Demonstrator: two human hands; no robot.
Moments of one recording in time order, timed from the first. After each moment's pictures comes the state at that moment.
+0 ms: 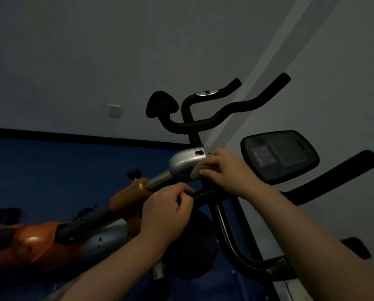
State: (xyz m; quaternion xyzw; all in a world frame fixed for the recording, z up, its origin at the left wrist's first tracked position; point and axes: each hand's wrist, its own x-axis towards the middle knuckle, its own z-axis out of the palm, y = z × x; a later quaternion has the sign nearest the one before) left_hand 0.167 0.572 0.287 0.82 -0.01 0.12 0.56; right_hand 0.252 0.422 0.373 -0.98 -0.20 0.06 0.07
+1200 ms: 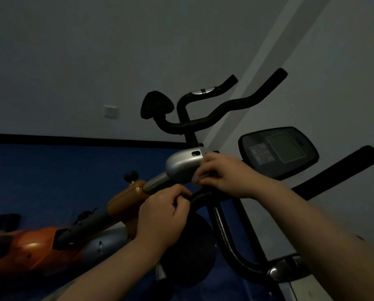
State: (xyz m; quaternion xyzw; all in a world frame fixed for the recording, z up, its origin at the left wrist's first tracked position) left_hand 0.167 0.575 0.293 0.83 -0.02 0.11 0.54; right_hand 0.250 0.414 0.385 -0.94 -0.29 0.14 0.08
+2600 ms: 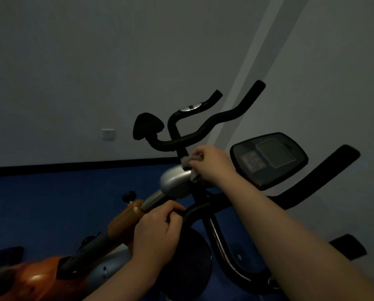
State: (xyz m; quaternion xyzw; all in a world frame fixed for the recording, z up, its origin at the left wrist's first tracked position) left_hand 0.168 0.576 0.291 0.84 -0.02 0.10 0.53; right_hand 0.290 0.439 0.383 -0.98 -0.01 0.02 0.22
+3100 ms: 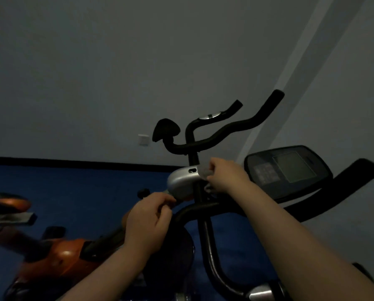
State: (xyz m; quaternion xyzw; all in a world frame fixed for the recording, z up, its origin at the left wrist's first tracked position) left_hand 0.162 0.569 0.287 0.86 0.01 0.22 0.47; right_hand 0.285 0.405 0.383 -0.99 -0.10 0.10 0.08
